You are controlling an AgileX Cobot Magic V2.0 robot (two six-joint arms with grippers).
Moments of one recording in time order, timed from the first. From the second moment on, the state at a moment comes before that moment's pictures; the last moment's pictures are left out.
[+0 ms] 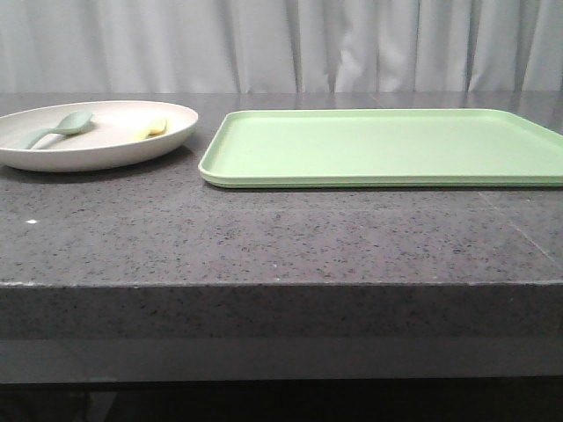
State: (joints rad) left arm -0.03 -0.01 0.01 0.05 0.04 -0.11; right arm -0.01 -0.01 0.03 0.05 0.08 -0.03
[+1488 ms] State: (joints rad) left arm -0.03 0.02 -0.35 0.01 0.17 -0.11; right arm -0.01 0.04 -0.33 0.06 0.31 -0.03
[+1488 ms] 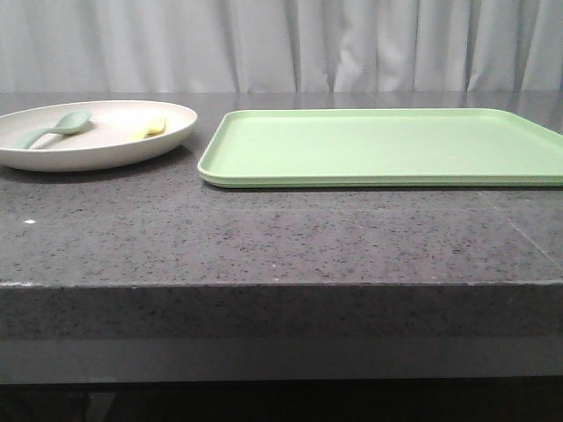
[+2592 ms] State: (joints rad) left arm -0.03 0.48 -0.68 0.00 0.56 -0.11; right arm -0.01 0.48 -0.54 0.06 0.47 -0.03
